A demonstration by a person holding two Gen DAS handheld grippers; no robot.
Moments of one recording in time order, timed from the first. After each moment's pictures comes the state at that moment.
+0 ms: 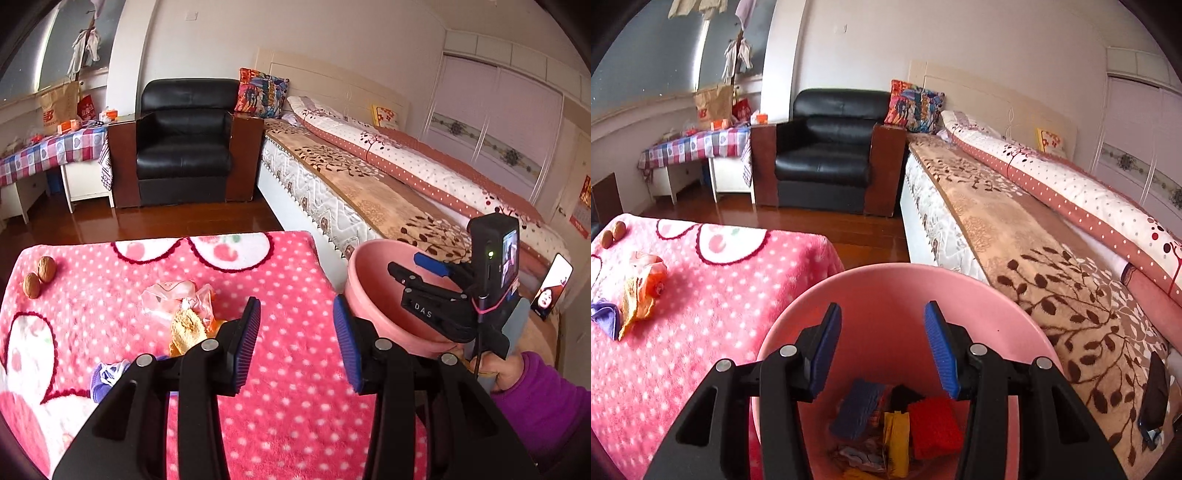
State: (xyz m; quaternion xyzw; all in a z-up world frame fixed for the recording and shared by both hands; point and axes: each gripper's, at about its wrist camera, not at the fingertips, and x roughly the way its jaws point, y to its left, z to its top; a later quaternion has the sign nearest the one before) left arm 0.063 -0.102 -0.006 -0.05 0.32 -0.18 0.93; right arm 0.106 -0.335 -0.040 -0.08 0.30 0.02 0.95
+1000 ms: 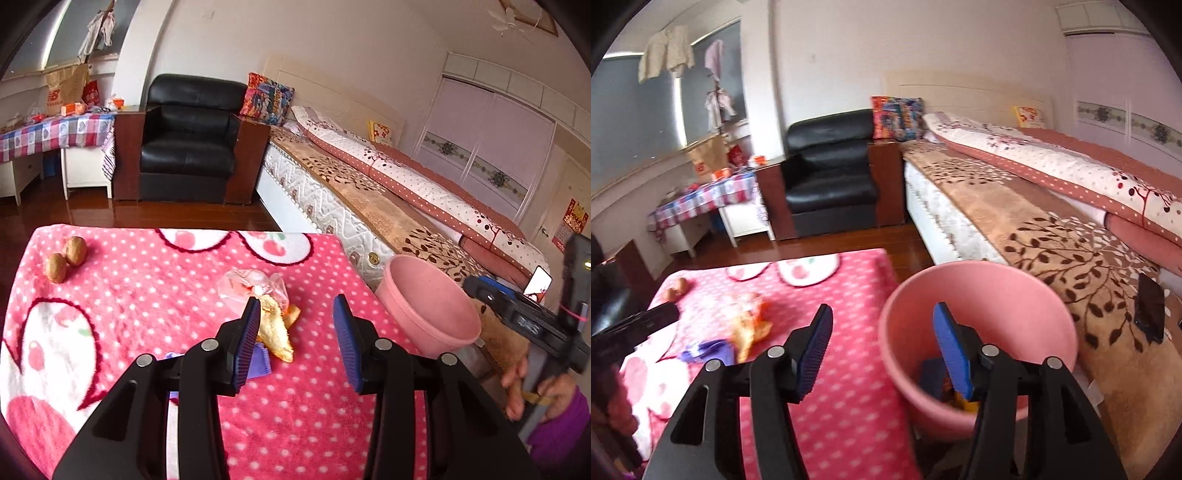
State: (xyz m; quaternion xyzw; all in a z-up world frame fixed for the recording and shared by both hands) left arm 0.042 0.000 -0.014 -0.09 0.30 -0.20 0.93; right arm -0.010 -0.284 0.022 0.04 0.28 0.02 0.96
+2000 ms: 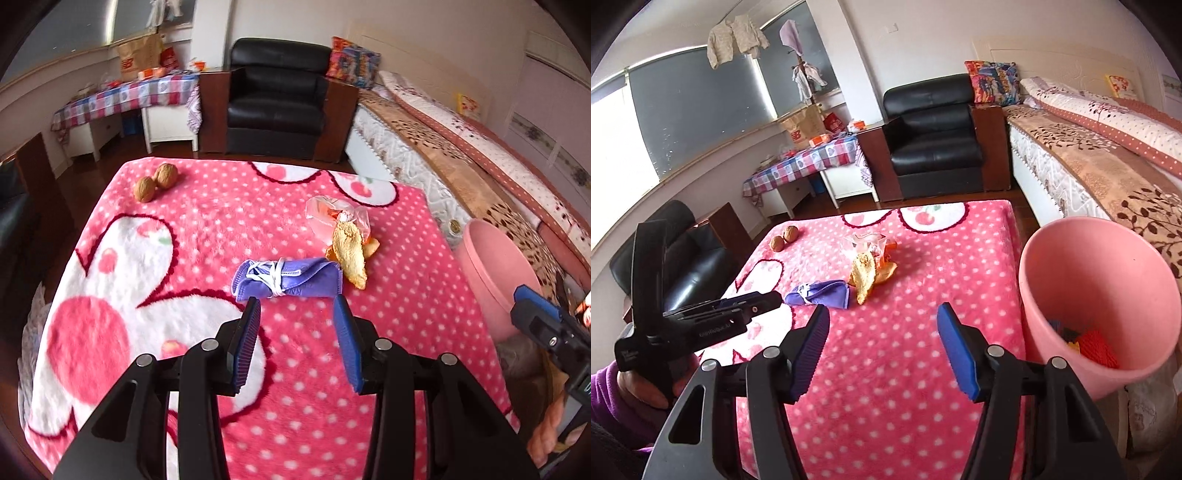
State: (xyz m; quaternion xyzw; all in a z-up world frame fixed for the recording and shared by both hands) left arm 0.013 -0.002 -0.037 -0.08 0.40 -0.01 0.91; right arm -0.028 -0.246 0.000 0.08 0.34 0.23 0.91
